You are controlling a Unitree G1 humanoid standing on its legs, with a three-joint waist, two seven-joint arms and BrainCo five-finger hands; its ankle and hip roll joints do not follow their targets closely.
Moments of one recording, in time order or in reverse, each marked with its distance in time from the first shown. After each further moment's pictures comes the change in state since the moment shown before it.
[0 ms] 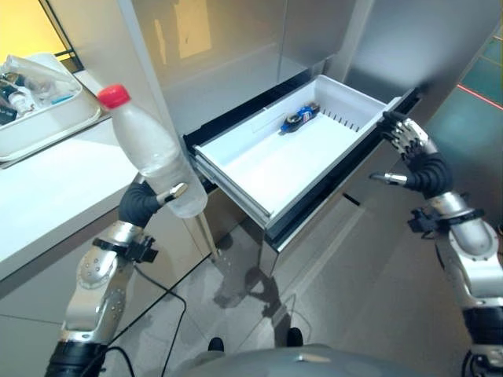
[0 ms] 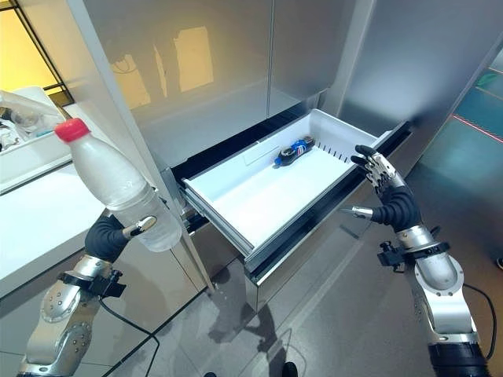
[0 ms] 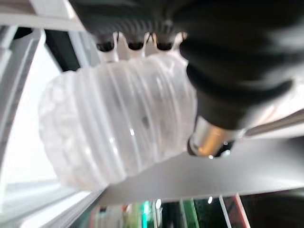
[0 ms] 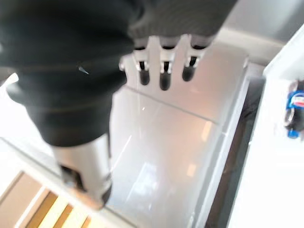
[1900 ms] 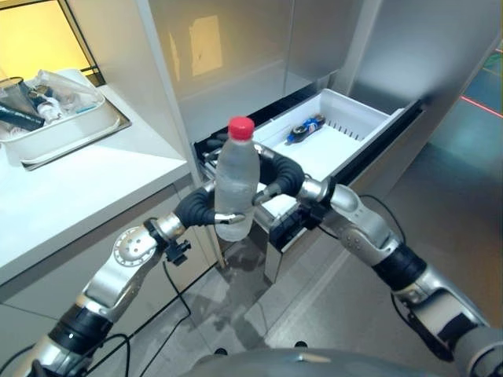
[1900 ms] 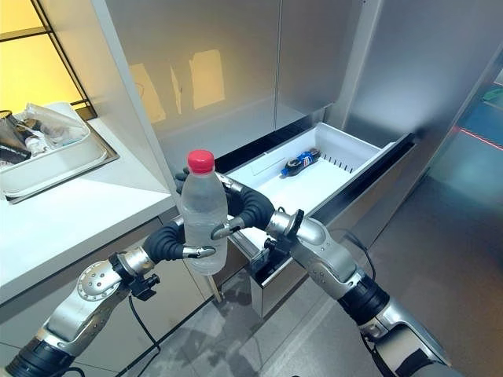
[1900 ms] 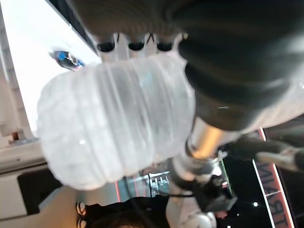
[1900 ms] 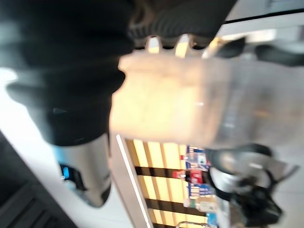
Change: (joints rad) left arm -0.179 0.097 -0.315 0.000 0.091 0.024 -0.065; right arm -0.381 0.208 0.604 0.042 0.367 0.223 0.193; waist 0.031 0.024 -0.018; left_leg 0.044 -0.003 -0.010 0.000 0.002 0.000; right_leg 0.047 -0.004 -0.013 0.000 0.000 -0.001
